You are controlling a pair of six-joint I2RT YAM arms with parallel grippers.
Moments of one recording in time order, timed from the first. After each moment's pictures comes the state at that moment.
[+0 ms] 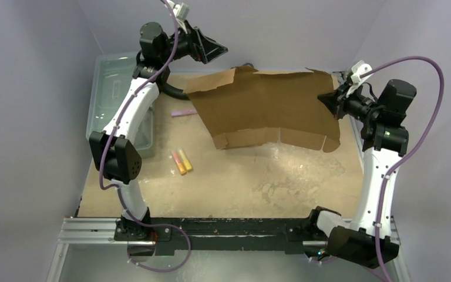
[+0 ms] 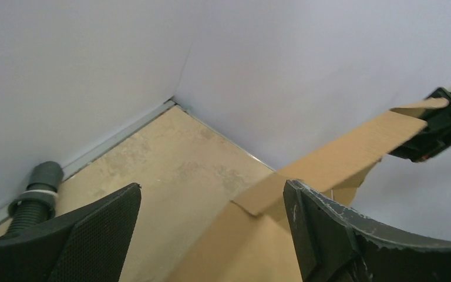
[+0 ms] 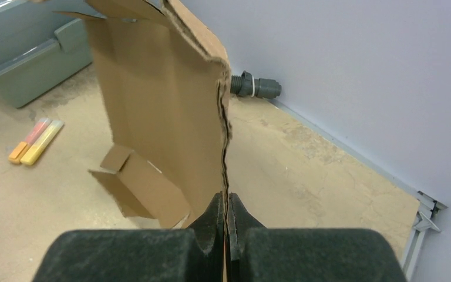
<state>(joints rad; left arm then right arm) -0.25 1.87 1.91 0.13 0.80 -0.53 -0.33 1.08 1.36 -0.59 -0.94 -0.38</state>
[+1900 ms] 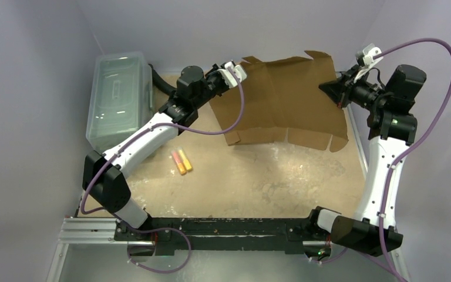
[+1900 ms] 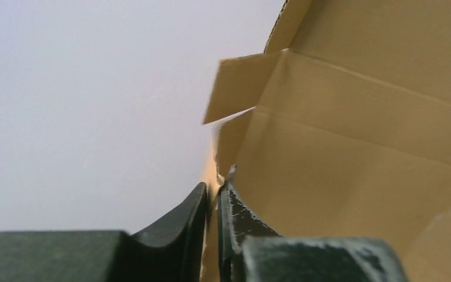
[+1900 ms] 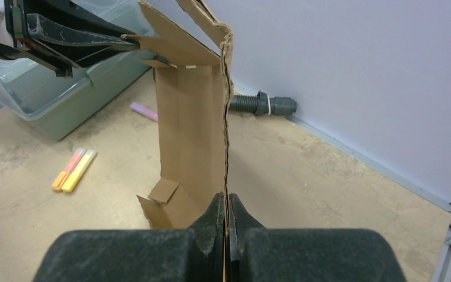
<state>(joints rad) -0.63 1.59 1.44 0.15 0.12 0.61 -0.33 1.18 1.54 -0.63 -0.99 -0.24</state>
